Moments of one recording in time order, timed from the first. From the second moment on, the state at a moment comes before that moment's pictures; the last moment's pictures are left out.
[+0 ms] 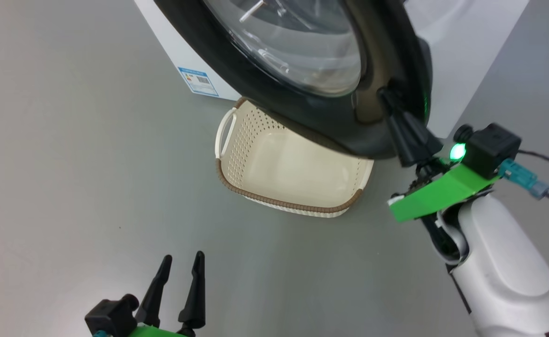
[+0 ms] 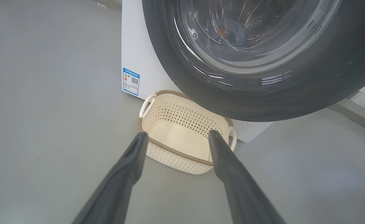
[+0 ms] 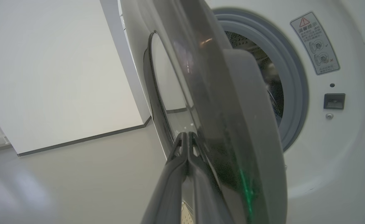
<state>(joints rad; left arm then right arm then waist) 0.00 0.04 -0.29 0.08 -0.53 -0.03 -0.26 -0.56 -0.17 0.26 0.27 0.37 0.13 -0.26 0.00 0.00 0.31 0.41</state>
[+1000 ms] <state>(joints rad) -0.07 0.04 -0.36 0.06 -0.57 -0.03 -0.26 -0.79 -0.32 0.25 0.29 0.34 0.13 -0.26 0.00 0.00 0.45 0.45</state>
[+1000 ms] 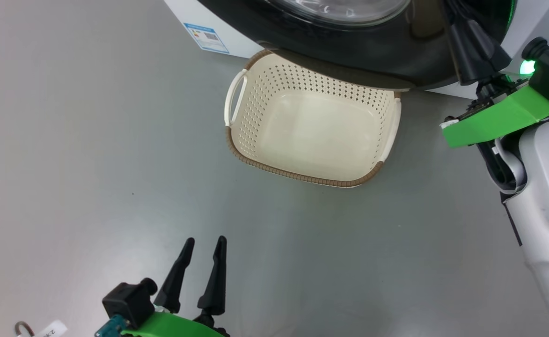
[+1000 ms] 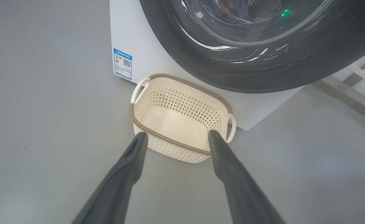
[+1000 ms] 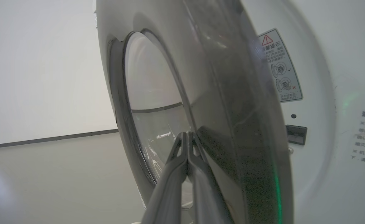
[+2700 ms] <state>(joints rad) -0.07 0.04 -0.41 0.06 -0.56 -0.01 -0.26 -0.98 -0.41 0.16 0.47 0.09 0.14 -0.26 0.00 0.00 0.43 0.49</state>
